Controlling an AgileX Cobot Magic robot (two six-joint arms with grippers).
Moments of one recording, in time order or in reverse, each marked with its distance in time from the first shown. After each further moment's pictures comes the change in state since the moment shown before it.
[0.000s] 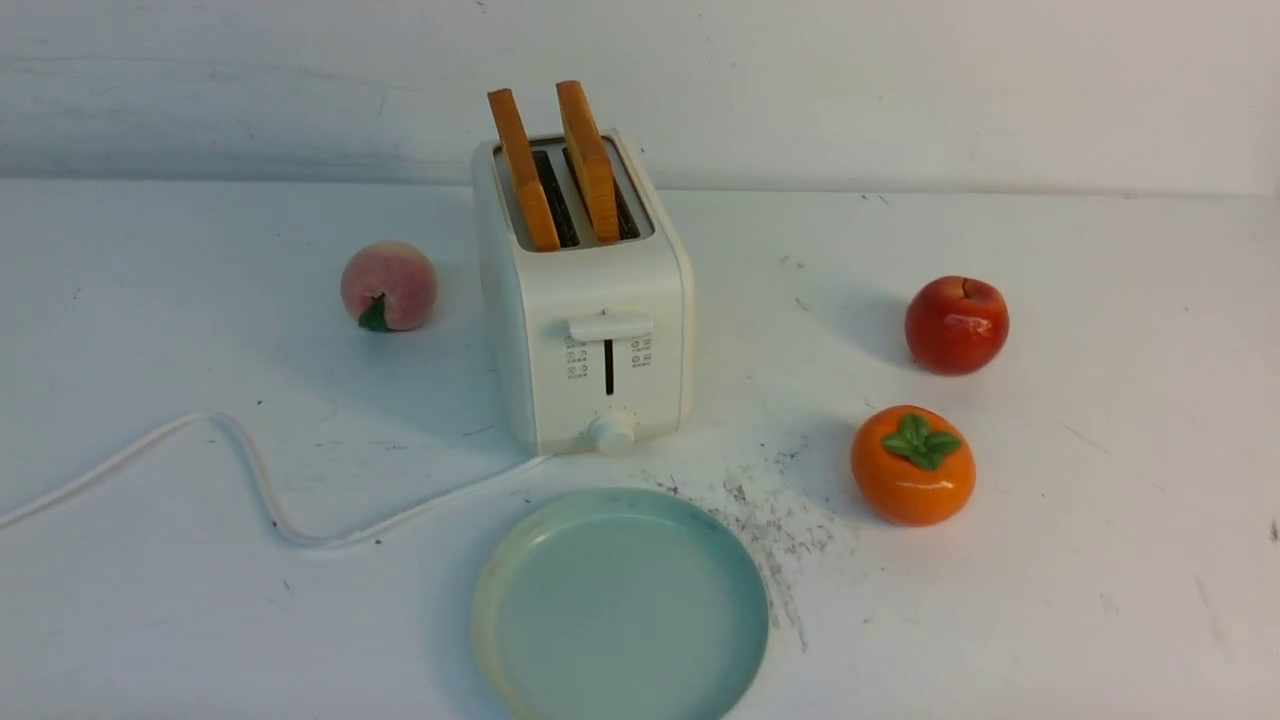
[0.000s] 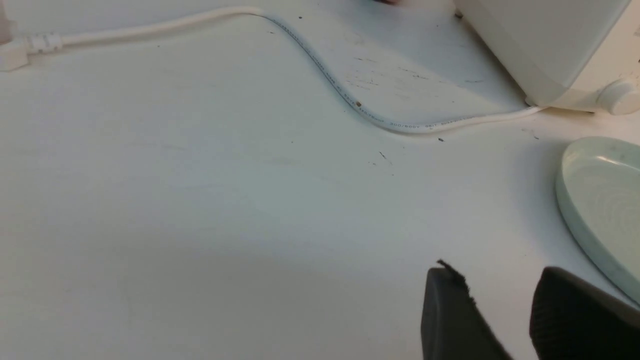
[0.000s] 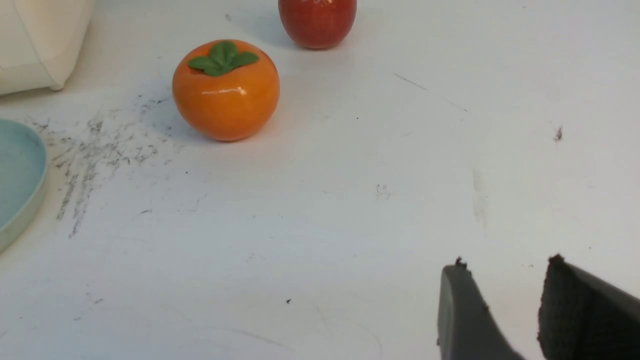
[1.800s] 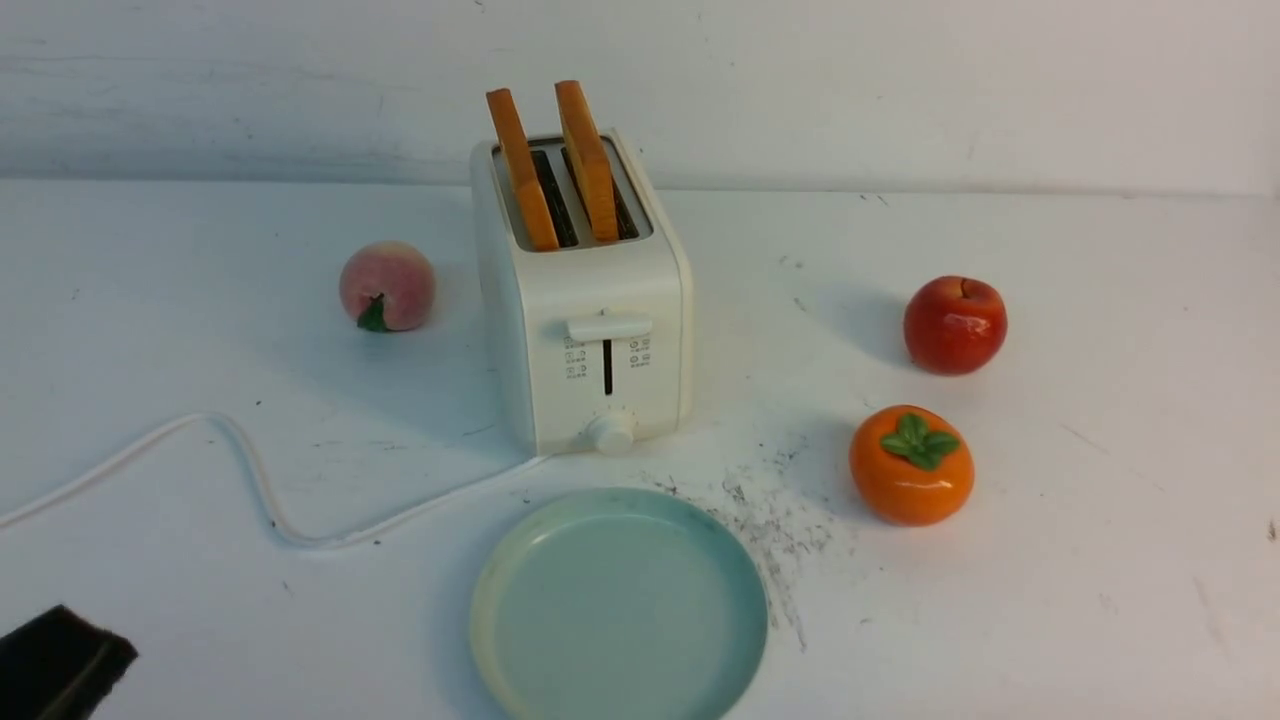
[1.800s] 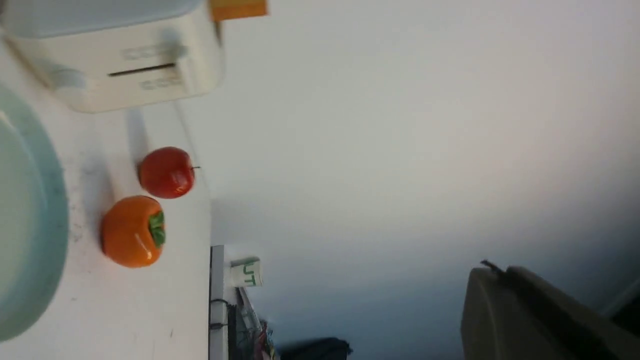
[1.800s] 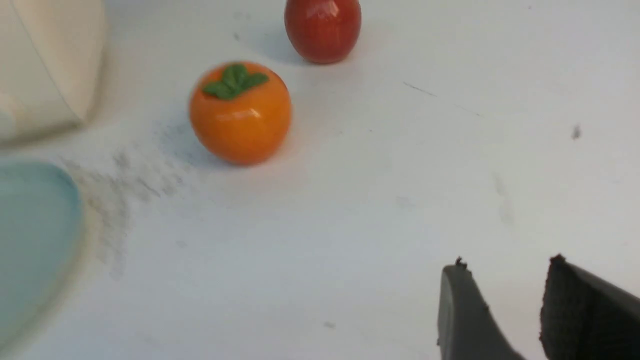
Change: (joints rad) right arm 0.000 0.000 0.010 0.224 -0.060 0.118; left arm 0.000 0.044 -0.254 -1.237 0.036 -0.018
